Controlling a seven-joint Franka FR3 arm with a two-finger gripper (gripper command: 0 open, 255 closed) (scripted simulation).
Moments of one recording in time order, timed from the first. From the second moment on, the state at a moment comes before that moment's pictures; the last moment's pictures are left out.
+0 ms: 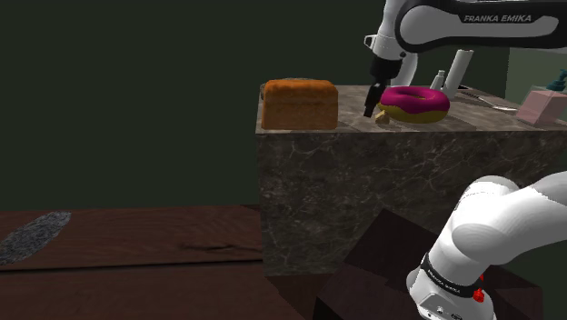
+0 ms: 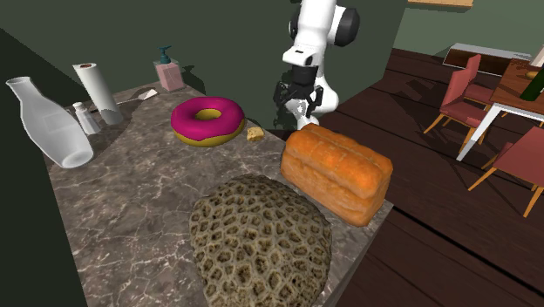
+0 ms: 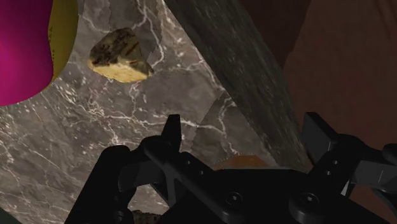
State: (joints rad) arm -0.03 -0.72 -0.13 -2.30 -0.22 1.73 -0.33
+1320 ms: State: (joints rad) arm -0.09 -0.62 -0.35 -2.35 -0.37 1.92 -0.56
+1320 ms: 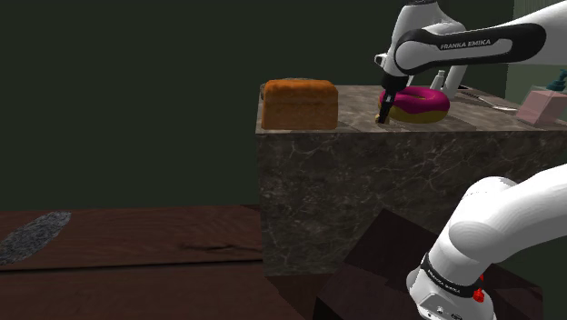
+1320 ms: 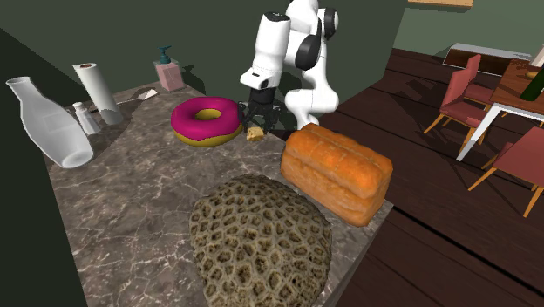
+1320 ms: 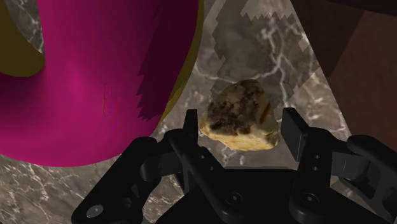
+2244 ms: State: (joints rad) arm -0.08 -0.62 -0.34 -2.29 -0.36 1.86 -0.57
